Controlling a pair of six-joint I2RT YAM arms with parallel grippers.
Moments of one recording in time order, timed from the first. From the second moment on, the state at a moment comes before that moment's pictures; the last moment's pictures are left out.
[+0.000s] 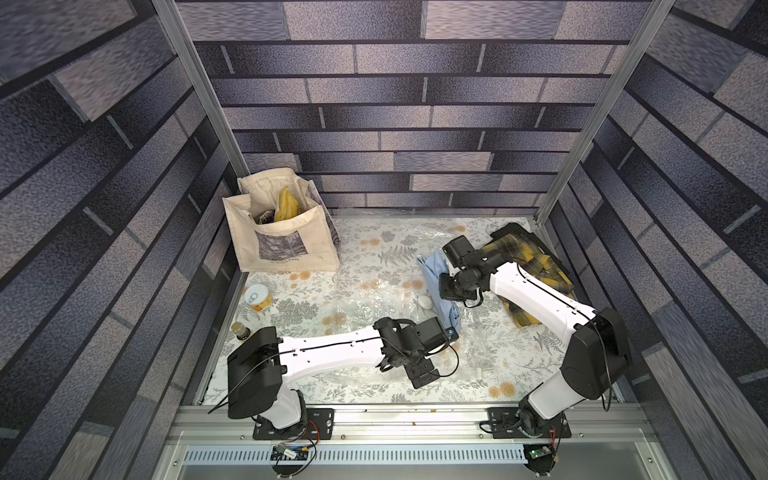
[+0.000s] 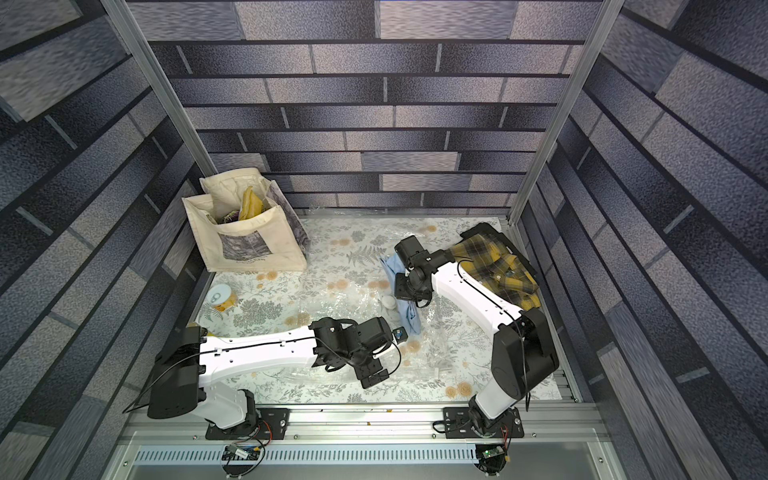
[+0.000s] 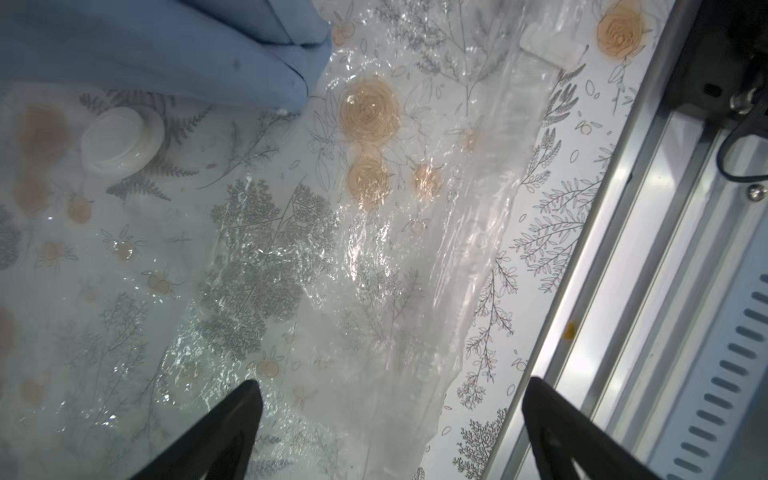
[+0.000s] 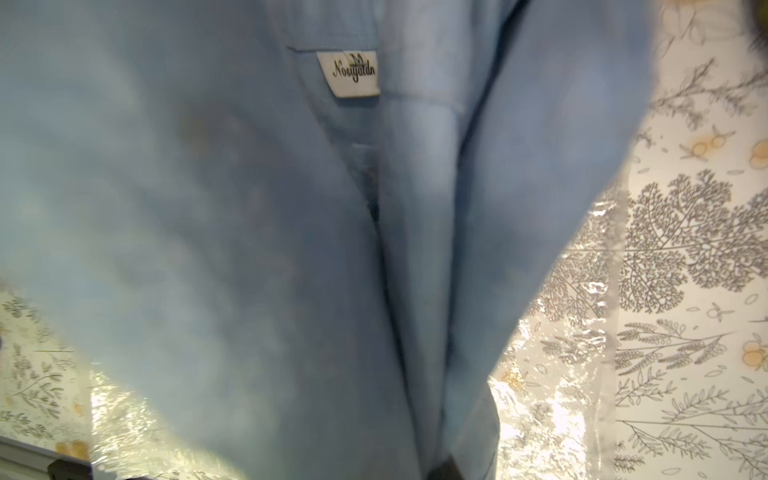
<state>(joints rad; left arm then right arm) -1.24 1.59 1.13 -0.72 -0.08 0.05 0.57 1.62 1.28 -0.93 -0.06 0.59</state>
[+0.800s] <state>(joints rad) -1.19 1.76 1.16 -0.80 -0.33 0.13 0.46 1.97 1.47 -0.89 0.01 0.48</state>
